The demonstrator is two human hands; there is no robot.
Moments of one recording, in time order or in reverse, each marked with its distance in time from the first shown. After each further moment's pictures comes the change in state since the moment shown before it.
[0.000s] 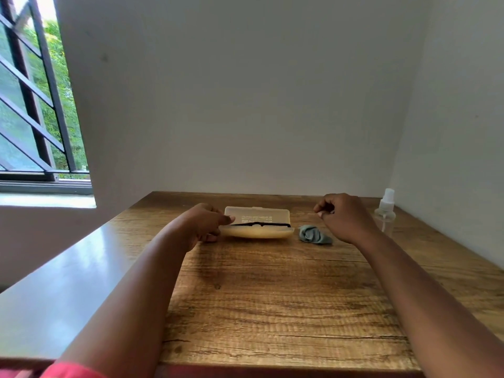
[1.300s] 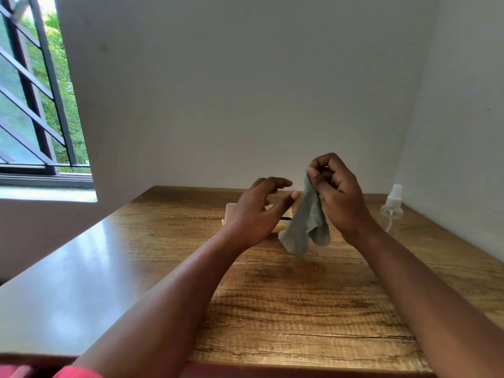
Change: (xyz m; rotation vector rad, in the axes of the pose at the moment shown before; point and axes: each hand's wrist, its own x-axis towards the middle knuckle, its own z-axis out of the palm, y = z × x) left_hand -0.035 0.025 0.073 0.150 0.096 0.786; right_hand -0.012 -0.044 0.000 0.700 0.152 -0.391
